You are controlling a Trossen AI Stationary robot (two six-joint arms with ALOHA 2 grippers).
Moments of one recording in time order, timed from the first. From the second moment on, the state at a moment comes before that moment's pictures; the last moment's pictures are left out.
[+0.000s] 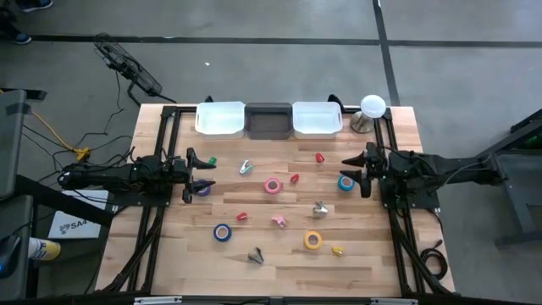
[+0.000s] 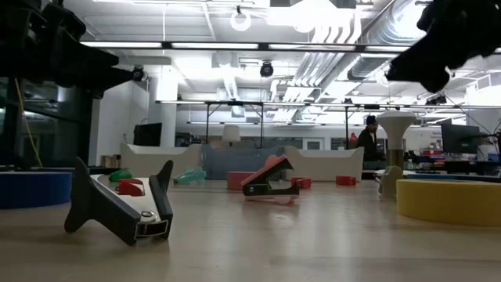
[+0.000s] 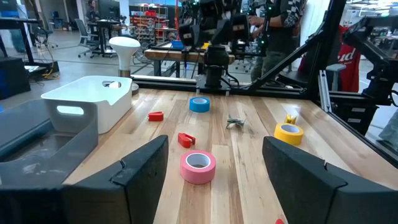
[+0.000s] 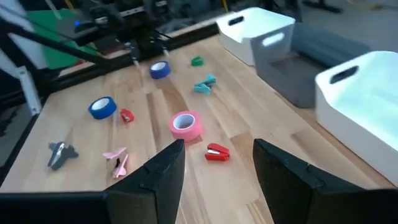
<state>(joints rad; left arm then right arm) -0.03 0.04 0.01 0.03 -0.08 -0.06 0.04 0.38 0.39 -0.36 0.25 0.36</state>
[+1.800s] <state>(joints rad) -0.03 0.04 0.01 0.03 -0.08 -0.06 -0.13 1.29 0.75 -0.96 0.00 0.92</state>
